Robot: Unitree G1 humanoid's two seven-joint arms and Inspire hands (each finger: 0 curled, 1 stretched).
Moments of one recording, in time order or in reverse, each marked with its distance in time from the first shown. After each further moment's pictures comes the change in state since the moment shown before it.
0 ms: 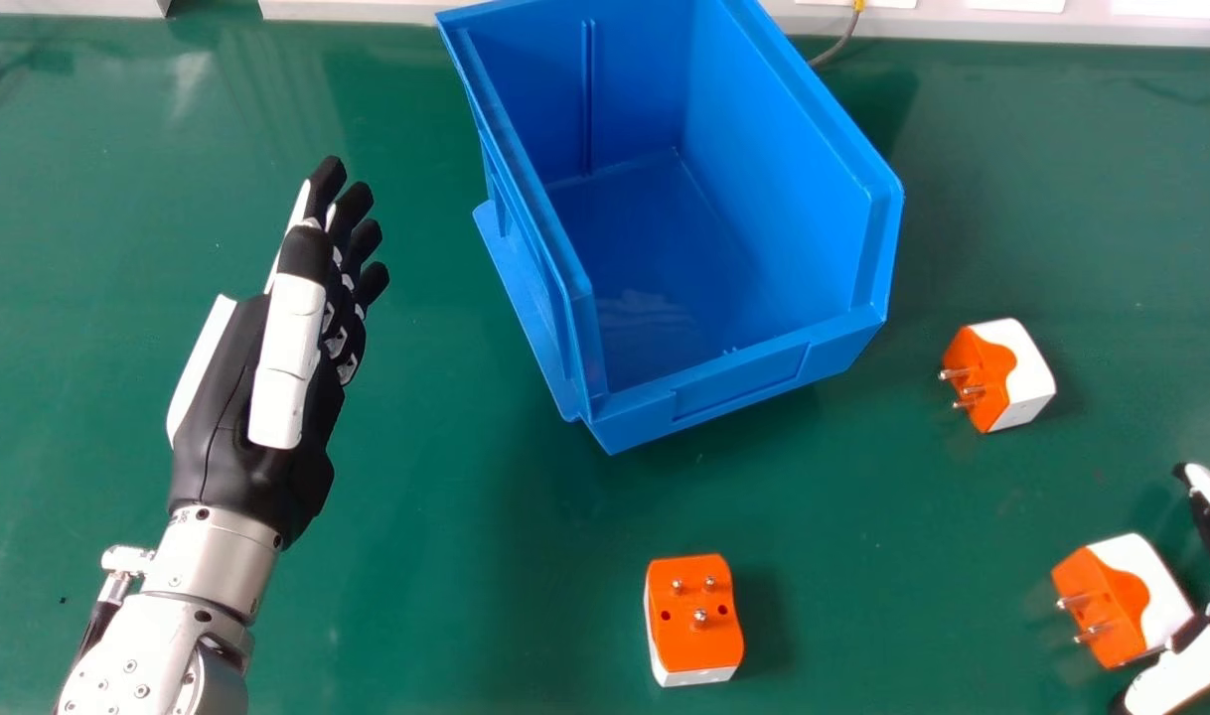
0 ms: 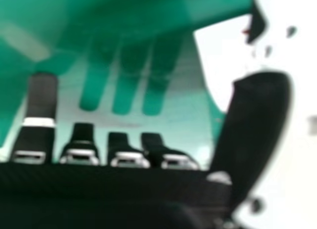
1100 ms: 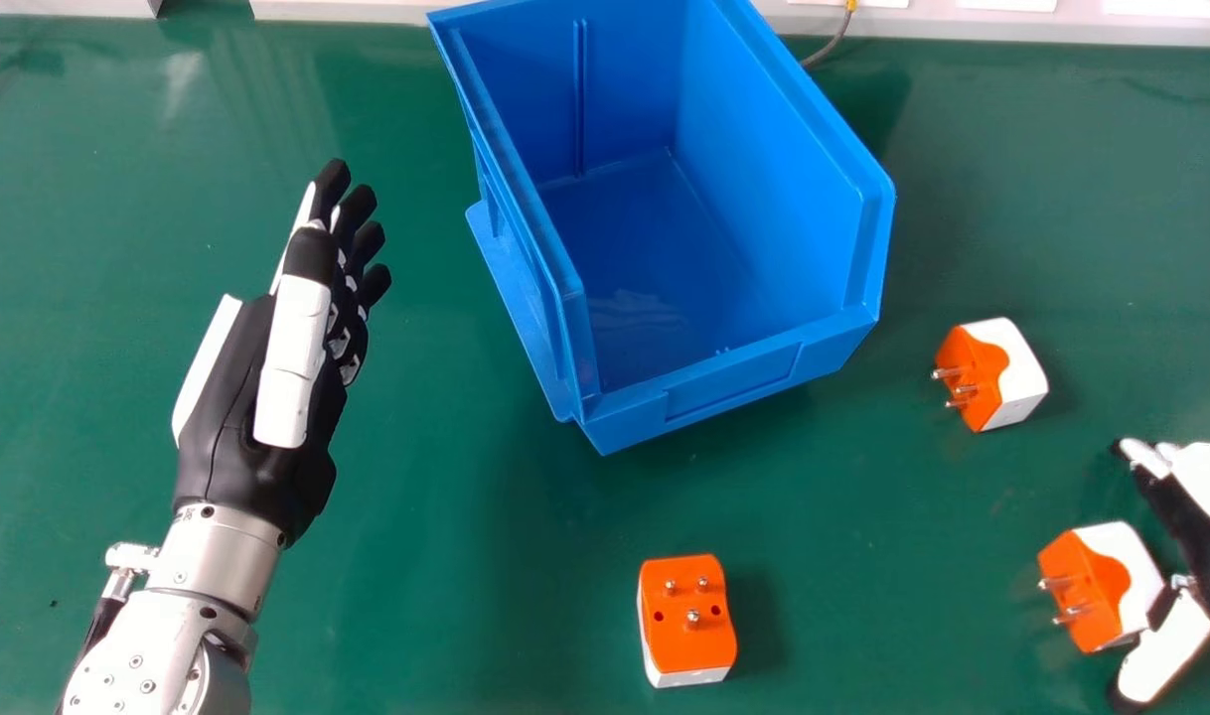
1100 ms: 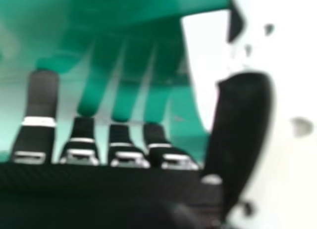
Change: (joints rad) left arm -0.015 0.000 -0.003 0.024 0.018 -0.010 0.001; right arm -0.049 -0.123 0.135 0.014 0.083 -0.051 -0.032
